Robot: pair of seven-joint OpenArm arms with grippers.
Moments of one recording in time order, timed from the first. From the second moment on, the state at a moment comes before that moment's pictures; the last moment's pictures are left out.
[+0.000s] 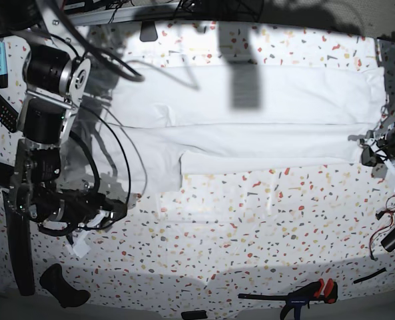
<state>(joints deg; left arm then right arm) -7.1 -32.4 -7.4 68.7 -36.2 -28.6 44.0 34.0 14.5 19.0 58.6 38.6 34.8 -72.1</state>
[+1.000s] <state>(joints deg) -3.8 -32.7 -7.3 79.4 -40.9 -28.8 49.2 29.0 17.3 14.5 59.1 14.7 34.8 -43.3</state>
